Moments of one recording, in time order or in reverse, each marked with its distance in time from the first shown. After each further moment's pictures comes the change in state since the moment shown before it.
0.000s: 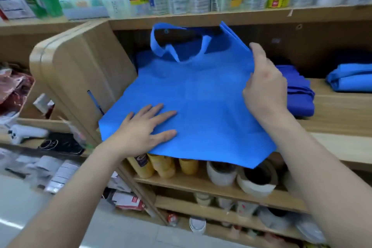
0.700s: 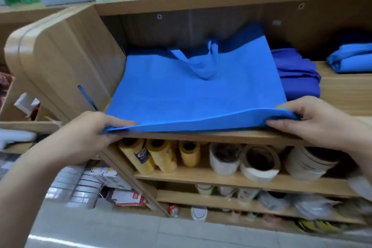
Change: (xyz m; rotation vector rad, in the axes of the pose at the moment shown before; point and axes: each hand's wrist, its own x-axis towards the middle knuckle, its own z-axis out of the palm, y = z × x) left_hand -0.047 -0.059 -0.039 -0.230 0.035 0.032; right_hand -0.061 0.053 -0.063 0.375 -0.697 -0.094
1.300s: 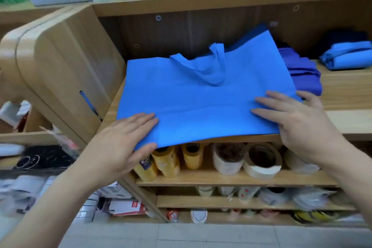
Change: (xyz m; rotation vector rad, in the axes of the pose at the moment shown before) left_hand 0.012 -0.021 0.040 0.405 0.150 0.379; right_hand 0.000 -0.003 0.049 -0.800 0.279 -0.032
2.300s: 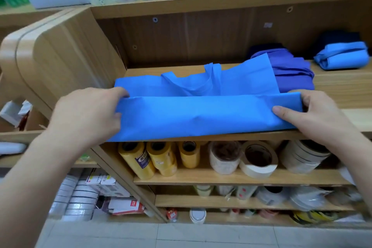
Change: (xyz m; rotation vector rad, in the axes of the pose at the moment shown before) left_hand 0.033 0.017 -0.075 0.320 -0.042 -0.515; right_hand 0.002 0.007 -0.030 0.763 0.014 0.536
